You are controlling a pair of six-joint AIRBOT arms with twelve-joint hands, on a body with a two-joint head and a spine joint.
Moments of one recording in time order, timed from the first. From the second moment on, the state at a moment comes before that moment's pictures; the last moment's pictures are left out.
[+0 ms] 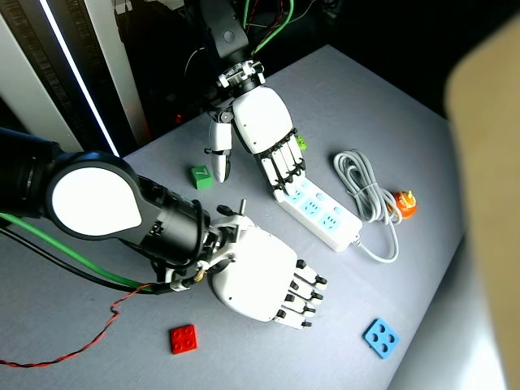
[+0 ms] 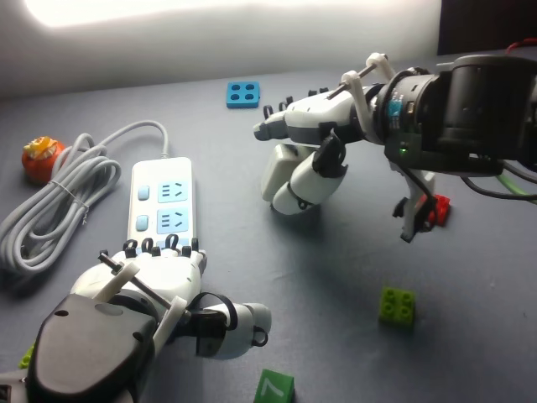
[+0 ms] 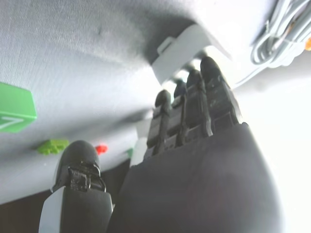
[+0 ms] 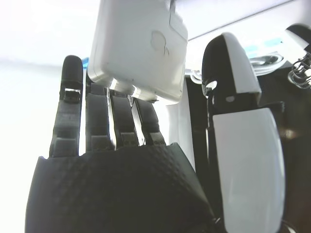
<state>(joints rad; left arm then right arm) 0.46 -1.12 0.60 -1.75 -1.18 2.25 -0.21 -1.50 1.44 -0.83 -0.29 0.13</state>
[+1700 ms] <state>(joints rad) 0.47 -1.12 0.60 -1.75 -1.18 2.21 -0.23 -1.53 1.50 -0.83 -0.27 0.14</state>
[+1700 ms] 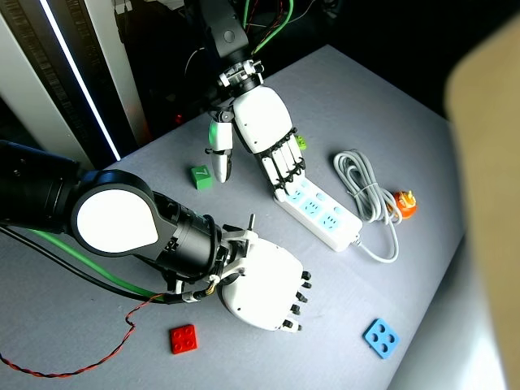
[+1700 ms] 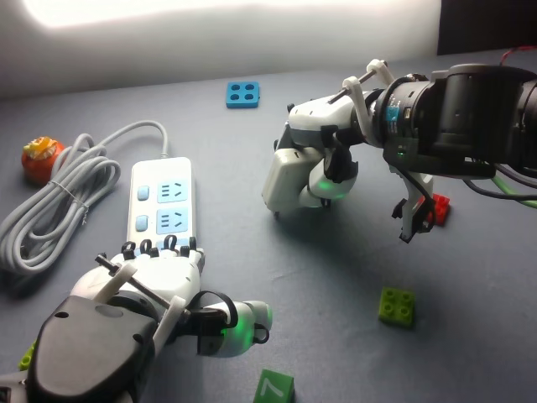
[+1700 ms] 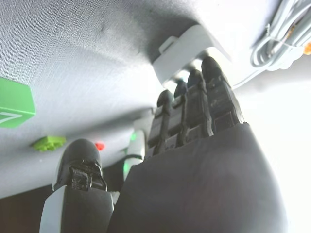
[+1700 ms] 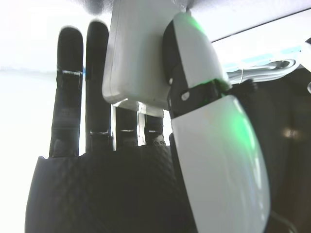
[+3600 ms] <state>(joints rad) 0.44 -1.12 0.58 -1.77 -1.19 2.21 -0.09 -1.73 1.50 -1.38 -0.43 0.47</state>
